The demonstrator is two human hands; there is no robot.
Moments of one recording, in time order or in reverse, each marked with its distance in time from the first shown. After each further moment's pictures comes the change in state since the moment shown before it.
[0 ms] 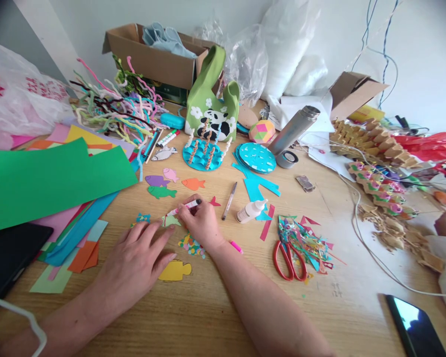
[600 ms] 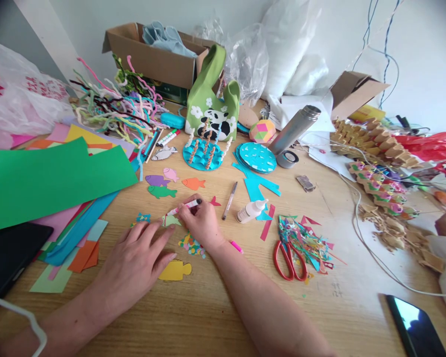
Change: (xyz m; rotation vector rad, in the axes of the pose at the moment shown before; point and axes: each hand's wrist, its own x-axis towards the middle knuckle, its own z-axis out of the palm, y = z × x) left_hand 0.000 0.000 0.000 0.004 -0.015 -0.002; right_hand 0.000 0.001 0.001 0.015 0.003 0.007
